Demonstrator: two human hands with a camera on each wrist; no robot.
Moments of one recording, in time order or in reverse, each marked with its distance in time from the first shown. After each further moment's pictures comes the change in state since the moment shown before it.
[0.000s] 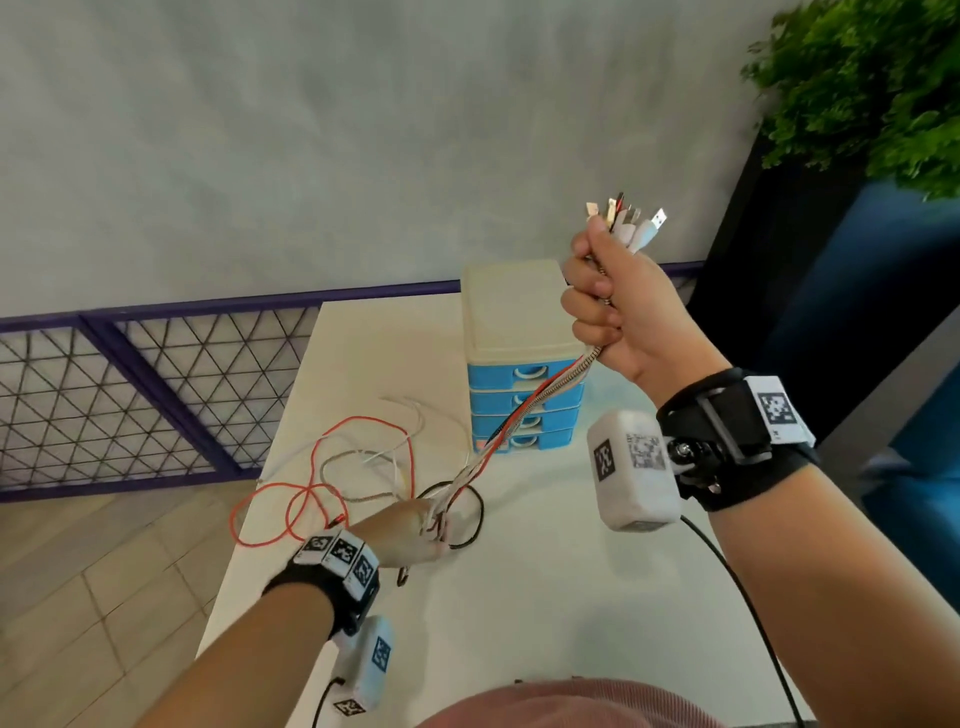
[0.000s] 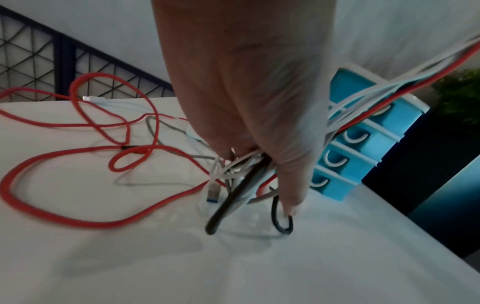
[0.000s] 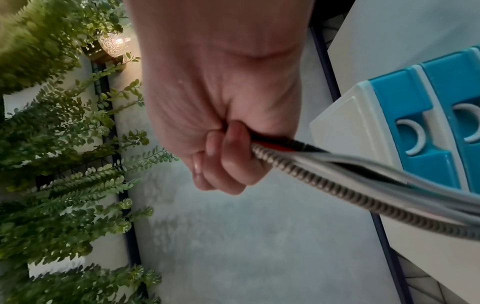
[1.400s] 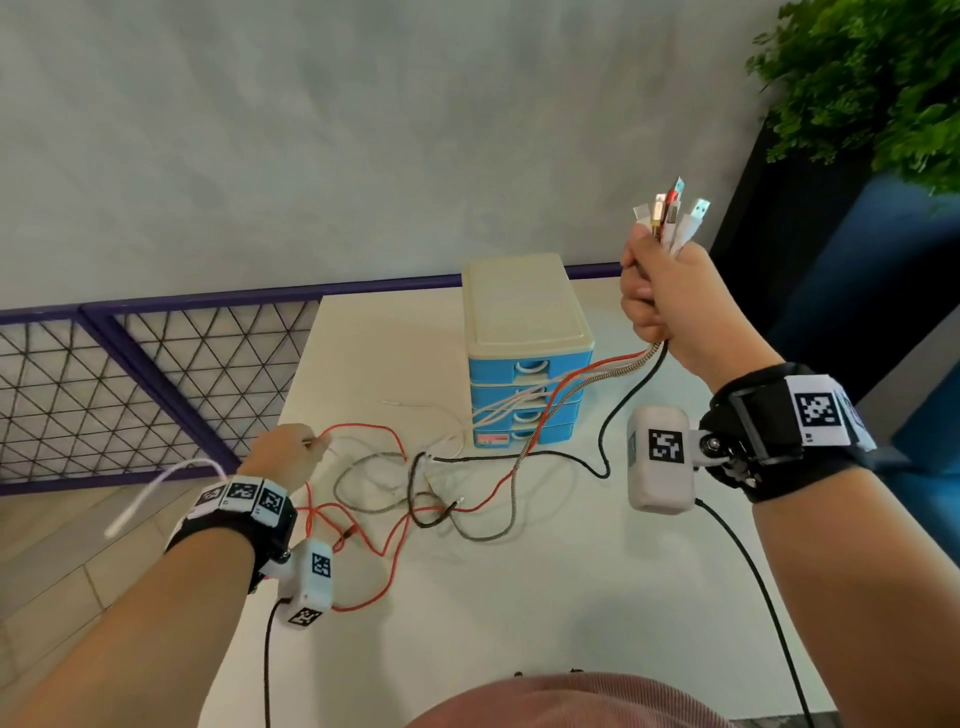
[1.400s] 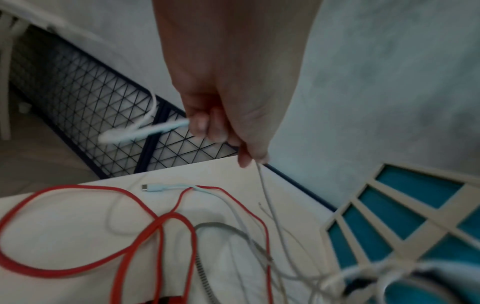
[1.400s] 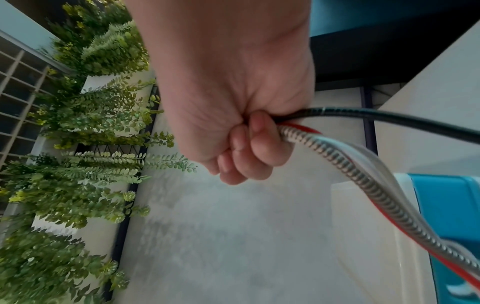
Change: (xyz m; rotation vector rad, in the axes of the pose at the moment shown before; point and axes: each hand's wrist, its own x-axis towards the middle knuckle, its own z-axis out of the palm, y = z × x) left_hand -0.019 -0.077 -0.092 0.113 0.557 -0.428; right_hand -0.003 -0.014 -0.034 -0.509 0.283 -0.074
